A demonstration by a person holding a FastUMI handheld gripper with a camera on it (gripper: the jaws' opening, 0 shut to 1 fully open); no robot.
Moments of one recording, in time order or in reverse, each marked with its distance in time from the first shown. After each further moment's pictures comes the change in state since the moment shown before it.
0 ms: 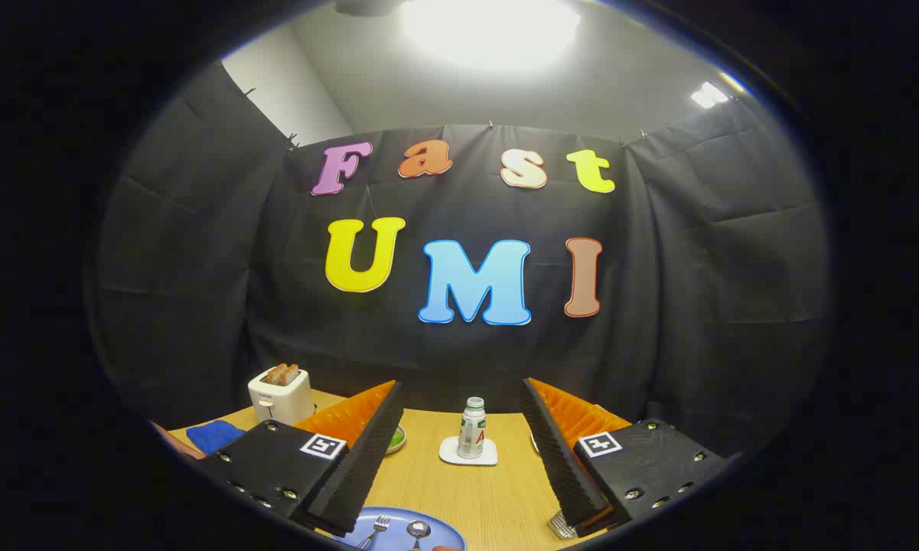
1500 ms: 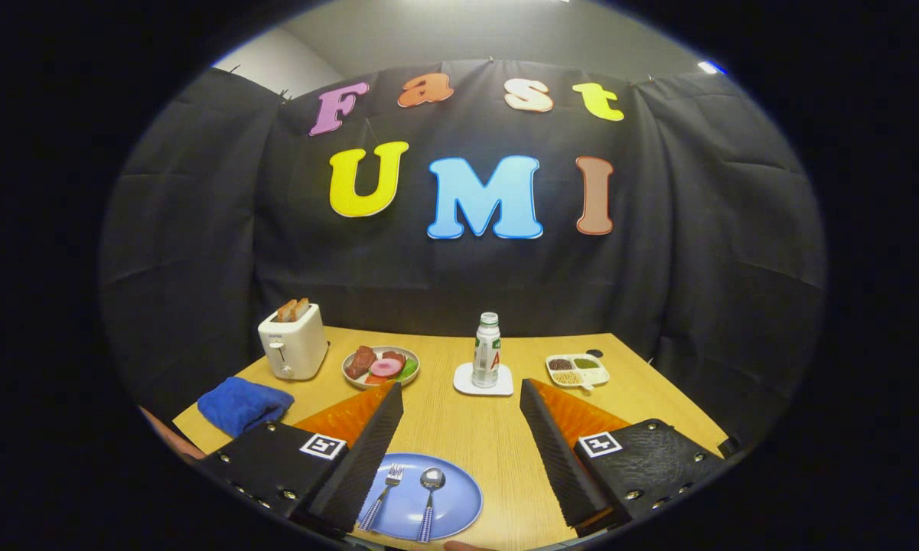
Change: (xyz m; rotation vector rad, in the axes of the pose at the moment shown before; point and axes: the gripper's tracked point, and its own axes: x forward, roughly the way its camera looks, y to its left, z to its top) arm -0.018 0.018 -0.108 0.046 0.362 0.059
